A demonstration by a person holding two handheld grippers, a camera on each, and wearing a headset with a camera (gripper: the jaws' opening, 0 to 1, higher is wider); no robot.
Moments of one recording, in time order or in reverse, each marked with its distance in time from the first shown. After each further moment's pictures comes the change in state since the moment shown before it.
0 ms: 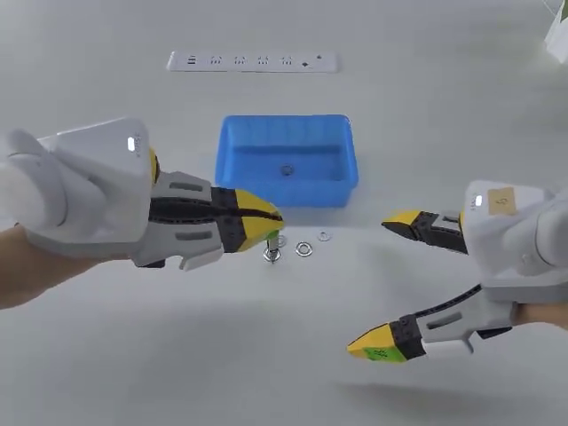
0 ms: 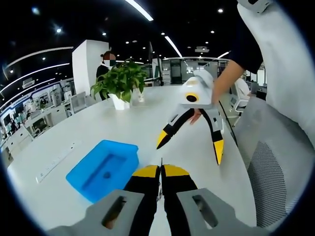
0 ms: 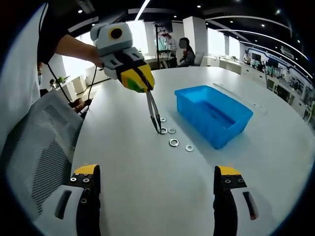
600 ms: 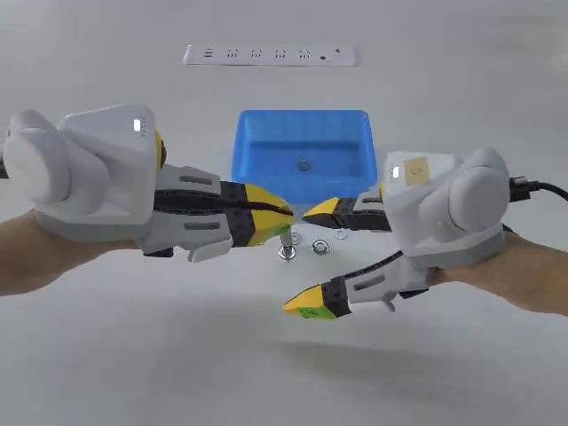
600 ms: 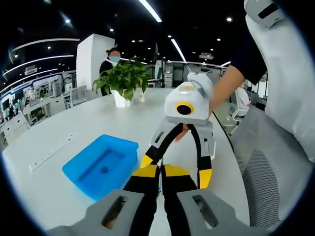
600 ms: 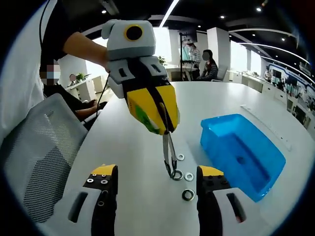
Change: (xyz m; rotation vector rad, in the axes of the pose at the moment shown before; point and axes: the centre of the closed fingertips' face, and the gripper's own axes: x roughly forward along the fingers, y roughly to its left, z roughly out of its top) left arm -0.004 0.004 -0.003 -0.096 -0.020 -0.023; right arm 0.066 0.020 0.054 -0.141 -0.068 0.171
